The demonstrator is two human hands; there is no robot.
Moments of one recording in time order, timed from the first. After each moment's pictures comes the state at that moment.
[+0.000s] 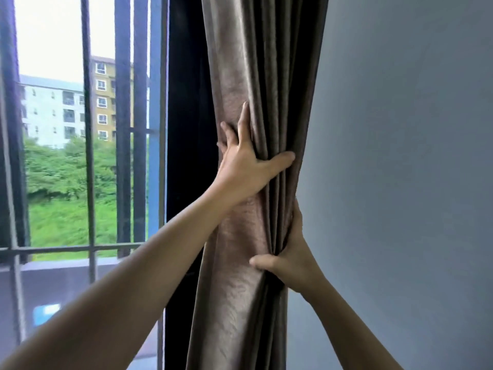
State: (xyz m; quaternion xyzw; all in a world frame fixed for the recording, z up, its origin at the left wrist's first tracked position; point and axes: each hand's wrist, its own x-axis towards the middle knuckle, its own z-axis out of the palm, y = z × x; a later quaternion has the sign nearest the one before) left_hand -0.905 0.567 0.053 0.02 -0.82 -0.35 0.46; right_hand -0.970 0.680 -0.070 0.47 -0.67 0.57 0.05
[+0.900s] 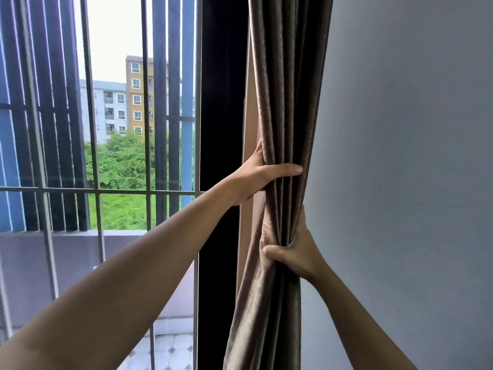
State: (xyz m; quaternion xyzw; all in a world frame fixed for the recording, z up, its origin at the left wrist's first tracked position) left_hand -0.836 0.611 -0.026 -0.07 -0.81 -0.51 0.28; right_hand -0.912 0.723 -0.145 0.50 -0.66 0.56 0.01
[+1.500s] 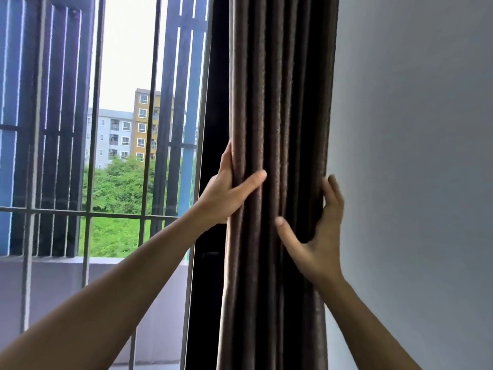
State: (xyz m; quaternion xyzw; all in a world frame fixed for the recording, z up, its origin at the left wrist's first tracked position) left_hand -0.823 0.566 -0.034 -0.01 -0.79 -0.39 0.48; right_hand -0.909 0.720 -0.102 0.47 -0.56 0.59 0.33
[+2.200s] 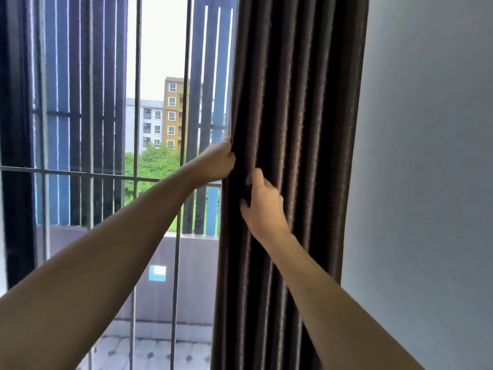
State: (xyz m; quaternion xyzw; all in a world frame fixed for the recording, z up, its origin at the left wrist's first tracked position) left_hand -0.776 0.524 -0.040 0.19 -0.88 -0.21 0.38; right_hand -0.852 0.627 -0.120 0.51 -0.70 0.41 0.27
